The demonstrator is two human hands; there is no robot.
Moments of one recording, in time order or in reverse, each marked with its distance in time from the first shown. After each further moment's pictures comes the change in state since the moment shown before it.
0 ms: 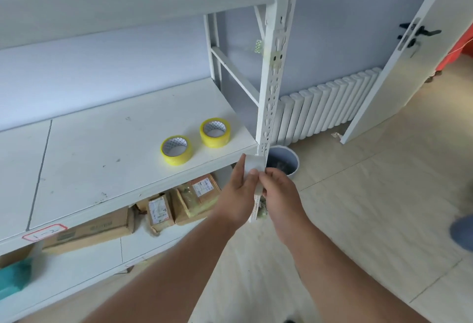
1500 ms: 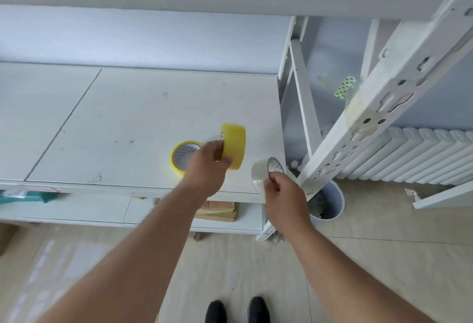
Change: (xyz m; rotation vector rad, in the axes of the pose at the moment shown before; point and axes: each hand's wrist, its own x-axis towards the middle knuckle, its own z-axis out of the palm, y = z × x) left_hand 0.201 0.003 -0.076 0.075 0.524 -0.159; right_hand 0.243 -0.005 0.031 -0.752 -0.372 -0.311
